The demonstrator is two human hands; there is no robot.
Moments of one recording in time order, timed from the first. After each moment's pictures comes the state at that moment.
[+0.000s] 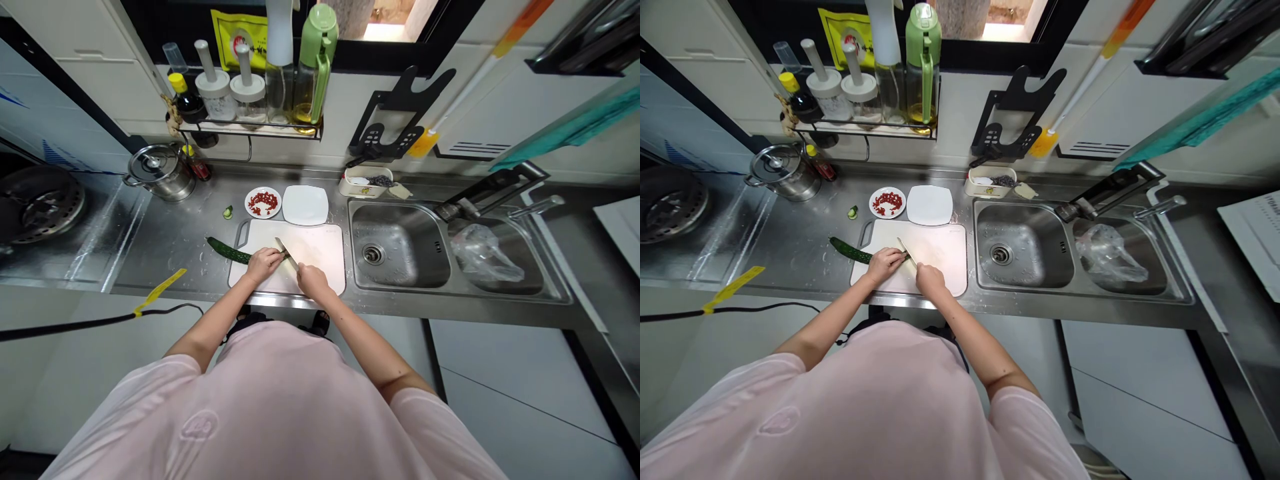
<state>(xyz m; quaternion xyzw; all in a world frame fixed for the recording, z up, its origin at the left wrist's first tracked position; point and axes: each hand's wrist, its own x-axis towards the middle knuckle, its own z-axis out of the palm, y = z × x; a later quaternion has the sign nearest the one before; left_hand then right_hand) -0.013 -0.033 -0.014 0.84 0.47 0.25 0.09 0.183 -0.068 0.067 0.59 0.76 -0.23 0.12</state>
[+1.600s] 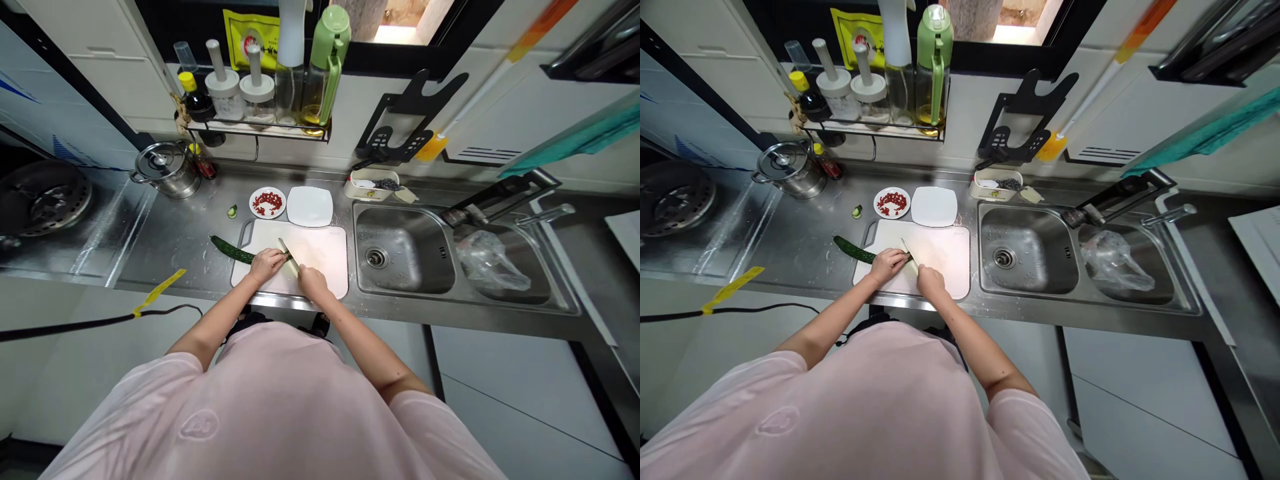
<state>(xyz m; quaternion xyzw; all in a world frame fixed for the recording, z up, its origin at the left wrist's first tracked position) -0.014 -0.034 -0.019 0.84 0.47 0.25 0.07 0.175 -0.066 0.053 0.60 0.76 -0.23 0.12</state>
